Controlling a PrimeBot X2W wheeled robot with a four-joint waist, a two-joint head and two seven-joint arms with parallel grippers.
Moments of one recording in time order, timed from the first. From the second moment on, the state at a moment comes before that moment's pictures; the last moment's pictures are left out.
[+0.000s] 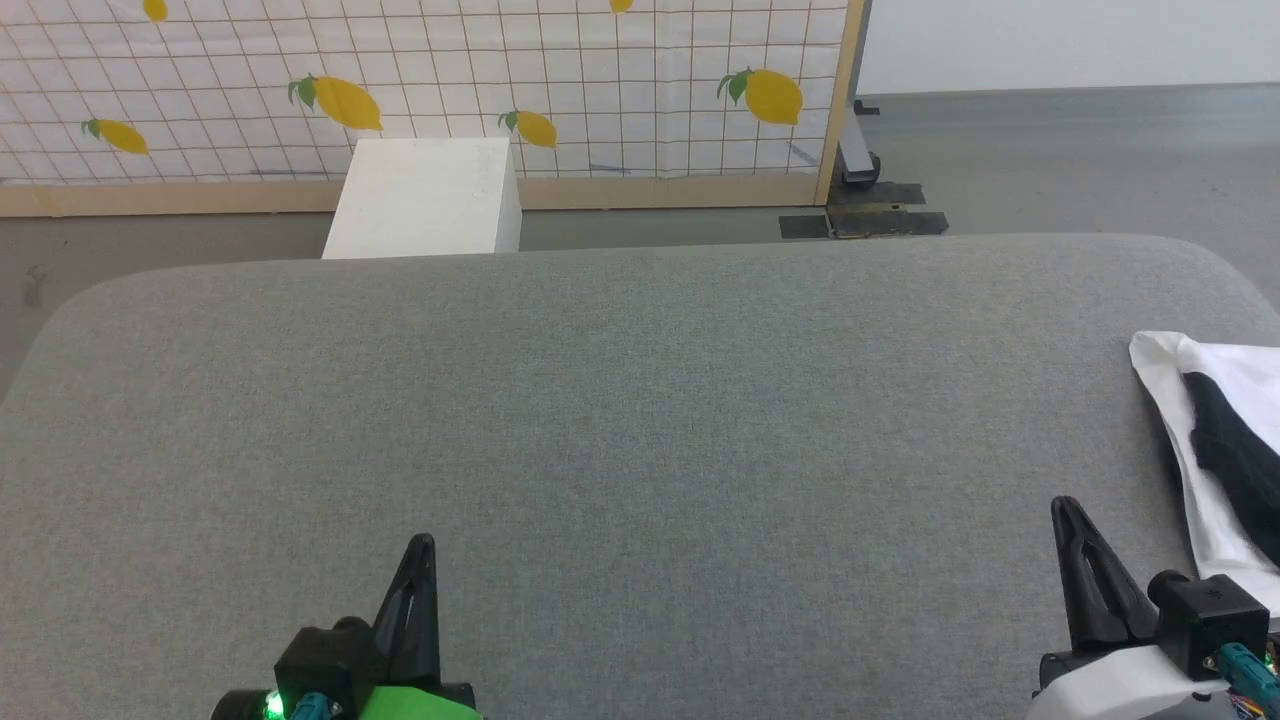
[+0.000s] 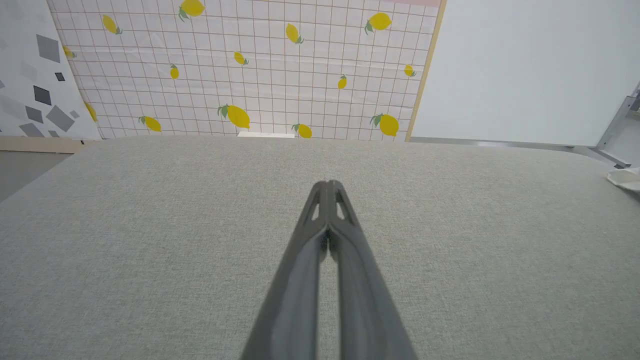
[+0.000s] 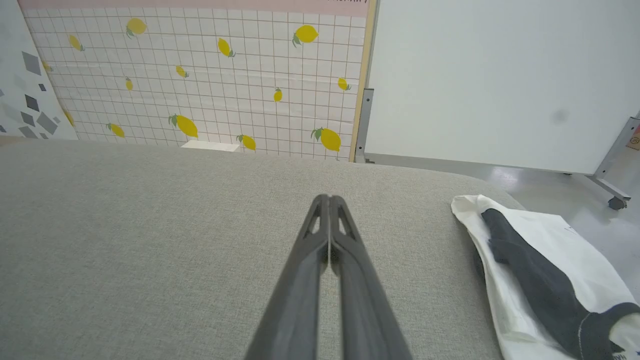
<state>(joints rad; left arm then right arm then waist) 0.14 0.19 -0.27 -0.04 -0.28 0.17 -0.21 0.16 -0.05 -0.09 -0.09 0.00 0.13 -0.07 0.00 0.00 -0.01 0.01</state>
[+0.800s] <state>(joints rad) 0.11 0.16 -0.21 -0.03 -0.22 0.13 -0.17 0.13 -0.05 -0.07 -0.07 0.00 0.13 -0.05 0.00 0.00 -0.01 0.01</state>
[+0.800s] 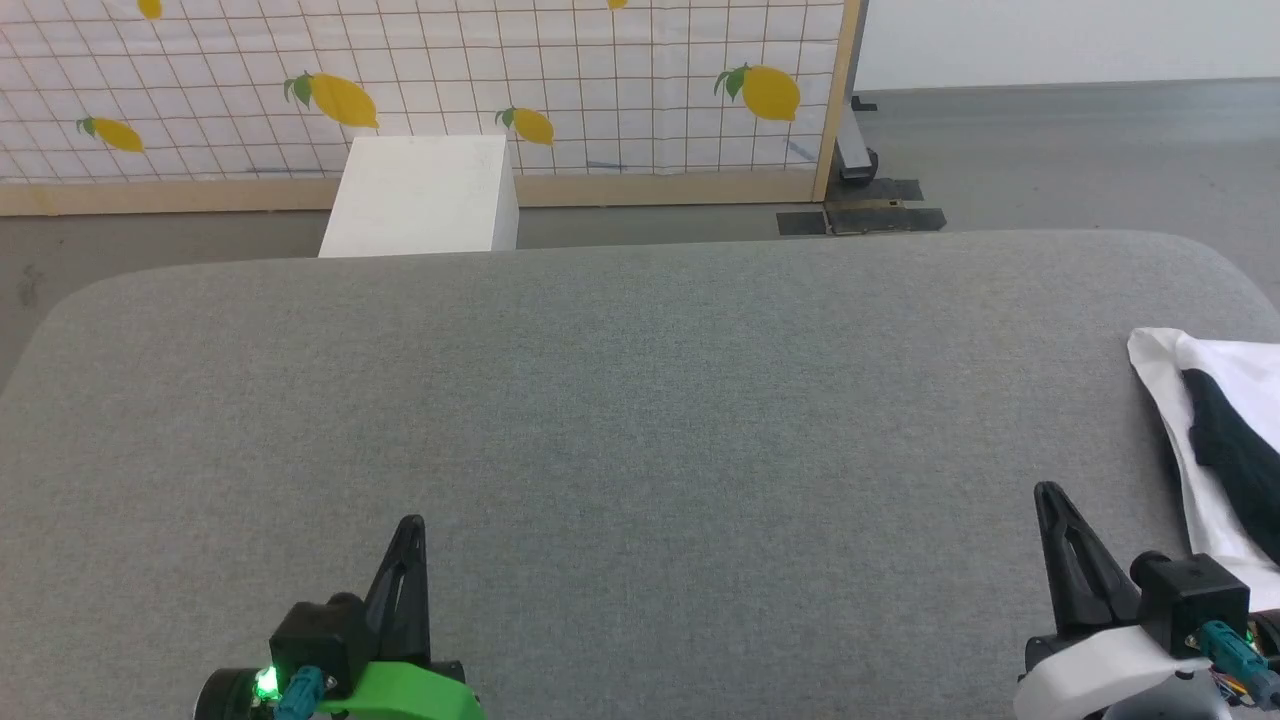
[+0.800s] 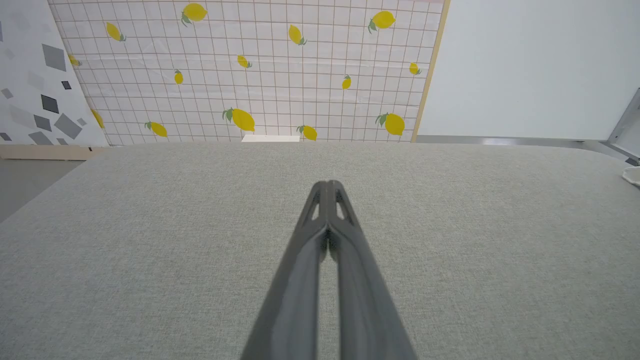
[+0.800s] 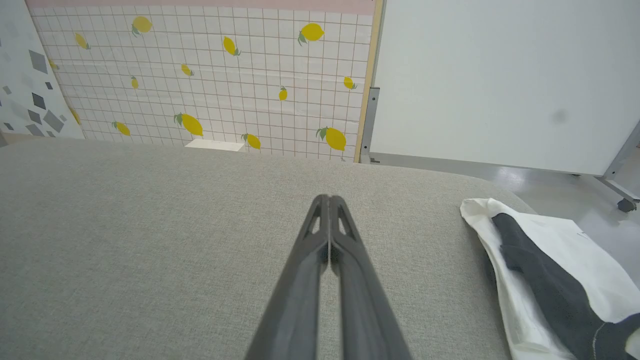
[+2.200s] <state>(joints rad) 0.07 0.11 -0.10 -0.01 -0.12 0.07 -0.08 0.08 -0.05 -0.03 -0.04 0.00 0.13 -0.03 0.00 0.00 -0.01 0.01</state>
